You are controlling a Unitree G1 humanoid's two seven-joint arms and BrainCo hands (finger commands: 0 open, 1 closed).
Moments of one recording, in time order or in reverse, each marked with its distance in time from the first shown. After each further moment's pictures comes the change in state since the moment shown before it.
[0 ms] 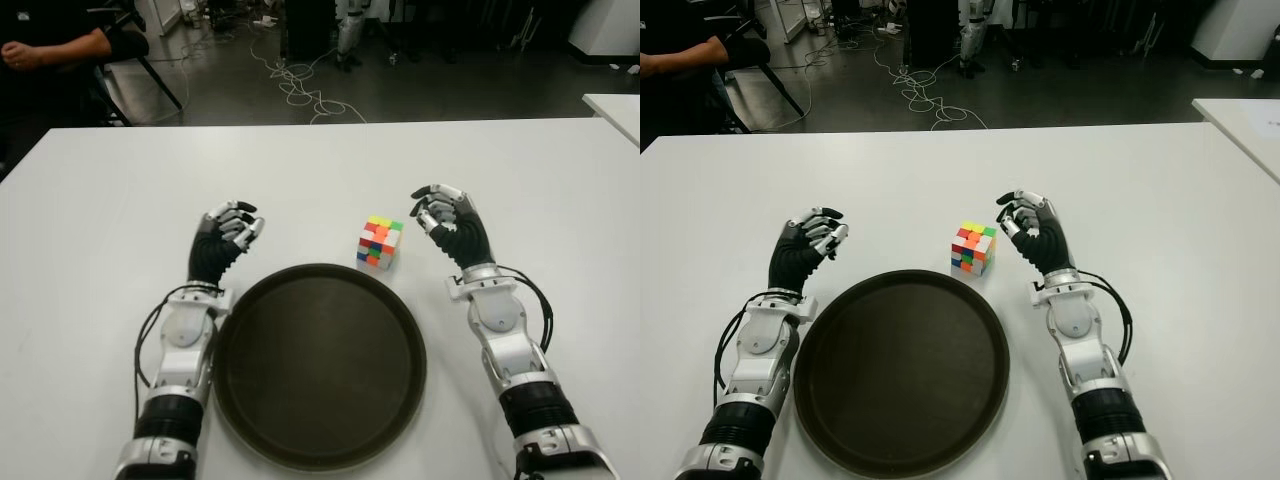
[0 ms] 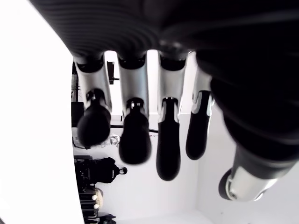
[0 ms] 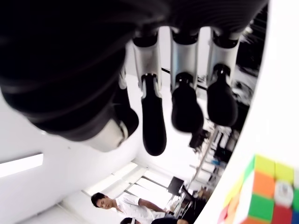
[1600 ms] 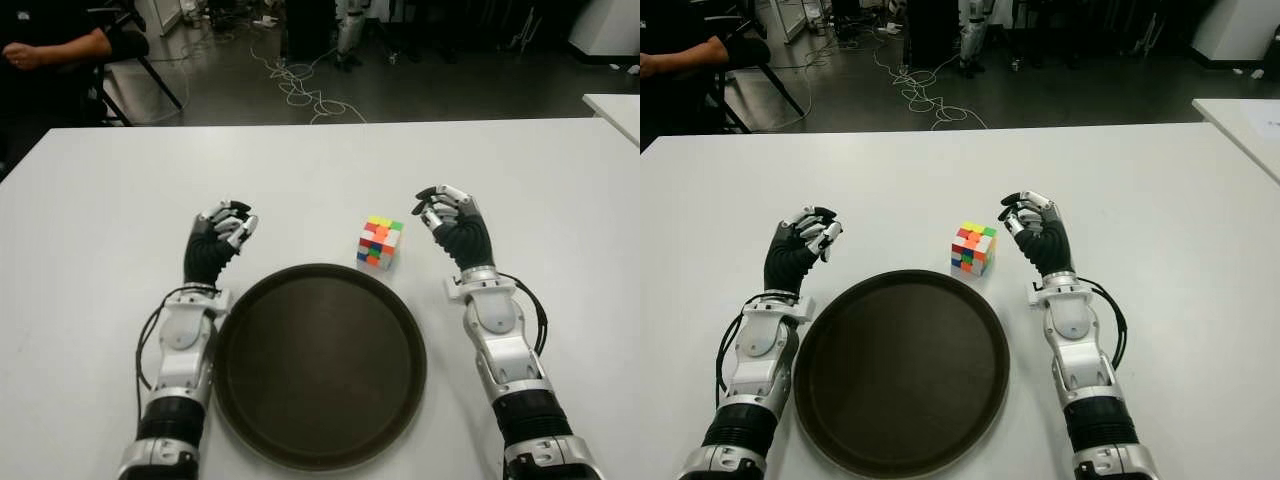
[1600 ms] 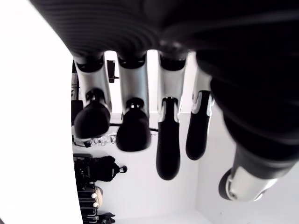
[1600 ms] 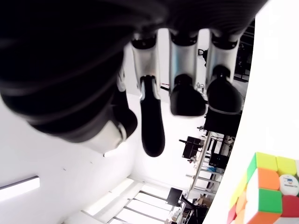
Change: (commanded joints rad) left arm -0.018 -0.046 0.040 0.055 -0.084 -0.084 -0.001; right arm 0.049 0.064 -0.035 -0.113 0.149 0.152 0.068
